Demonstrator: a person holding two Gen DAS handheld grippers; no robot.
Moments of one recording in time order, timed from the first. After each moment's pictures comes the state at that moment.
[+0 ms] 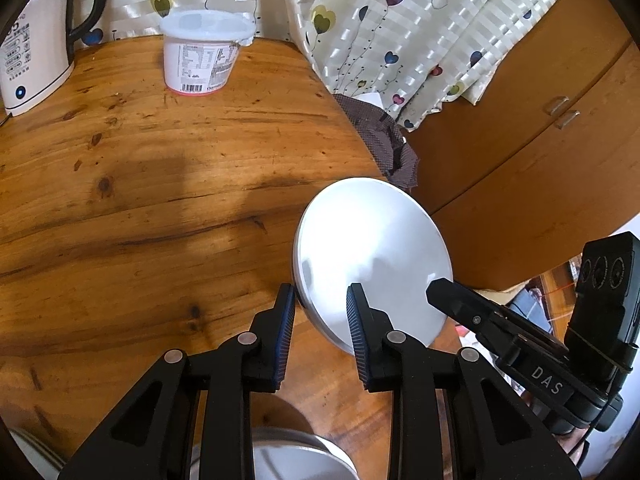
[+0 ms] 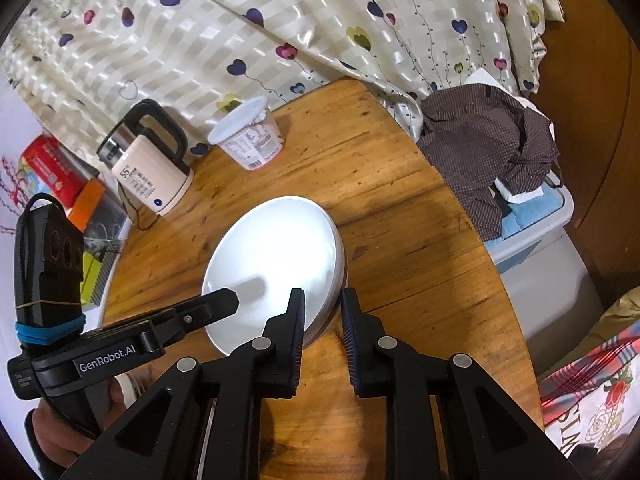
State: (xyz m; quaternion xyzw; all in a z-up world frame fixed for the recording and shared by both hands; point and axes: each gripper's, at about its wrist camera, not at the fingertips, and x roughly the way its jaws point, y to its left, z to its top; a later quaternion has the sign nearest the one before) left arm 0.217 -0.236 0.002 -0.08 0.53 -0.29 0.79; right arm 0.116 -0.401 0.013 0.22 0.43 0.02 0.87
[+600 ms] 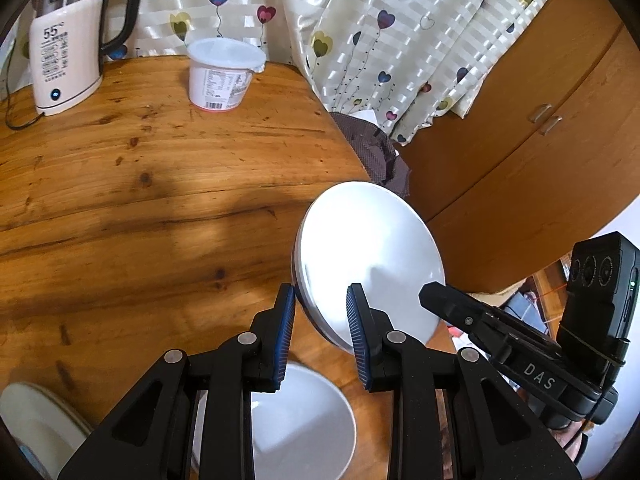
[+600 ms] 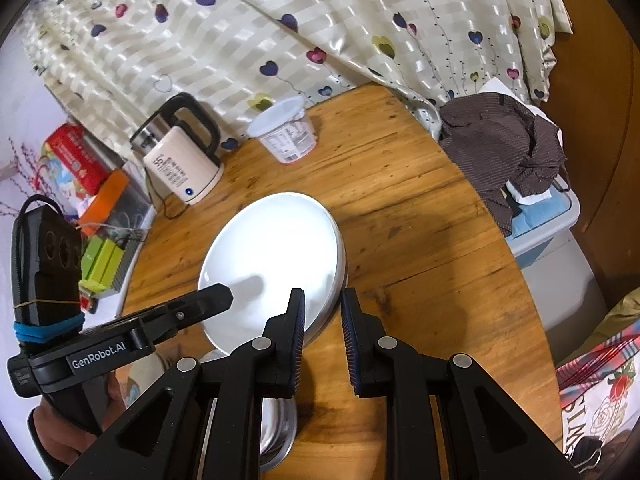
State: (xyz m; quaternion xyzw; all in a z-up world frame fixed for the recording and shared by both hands) left arm 0.172 -0.199 0.036 -0.09 0.50 -0.29 0.81; right arm 0.080 -0.367 0.040 0.22 0.42 0.05 0.88
